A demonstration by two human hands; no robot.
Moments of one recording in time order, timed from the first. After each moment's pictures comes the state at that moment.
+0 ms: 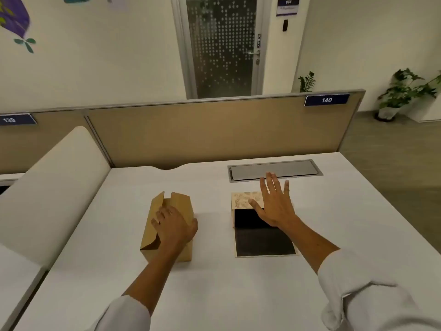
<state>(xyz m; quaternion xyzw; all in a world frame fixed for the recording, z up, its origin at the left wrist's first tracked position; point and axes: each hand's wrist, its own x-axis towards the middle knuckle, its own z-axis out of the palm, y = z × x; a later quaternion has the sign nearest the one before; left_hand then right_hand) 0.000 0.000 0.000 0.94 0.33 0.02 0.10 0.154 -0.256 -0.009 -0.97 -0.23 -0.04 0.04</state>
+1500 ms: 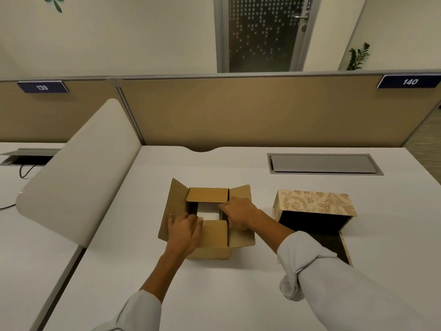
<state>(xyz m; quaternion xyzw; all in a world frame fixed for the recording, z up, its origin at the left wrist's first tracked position) -0.028 0.121 -0.058 0.94 0.23 0.09 0.24 0.128 -0.021 -0.043 -0.85 -0.51 0.12 -0.05</state>
